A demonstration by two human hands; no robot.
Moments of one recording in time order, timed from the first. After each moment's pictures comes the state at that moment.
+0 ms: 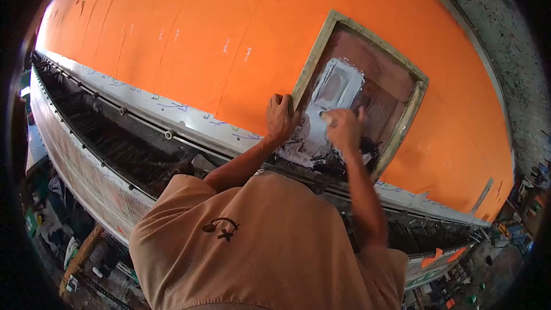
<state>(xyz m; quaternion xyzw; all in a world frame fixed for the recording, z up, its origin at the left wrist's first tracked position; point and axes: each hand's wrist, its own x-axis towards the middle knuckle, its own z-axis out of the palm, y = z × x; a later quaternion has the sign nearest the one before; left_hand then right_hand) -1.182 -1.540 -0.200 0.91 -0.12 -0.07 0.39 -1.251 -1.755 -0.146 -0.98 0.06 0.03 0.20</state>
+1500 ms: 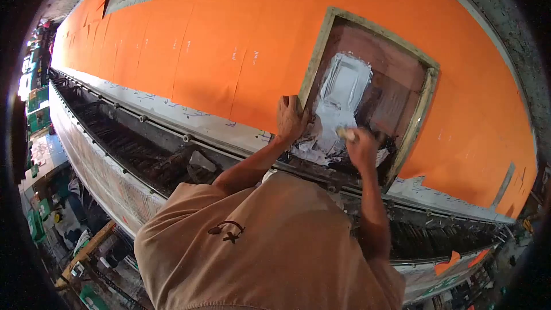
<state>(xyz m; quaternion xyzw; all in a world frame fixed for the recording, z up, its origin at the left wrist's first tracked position) -1.349 -1.757 -0.223 0.91 -0.15 -0.03 0.38 -1.495 -1.982 -0.170 -0.91 0.20 0.02 0.35</state>
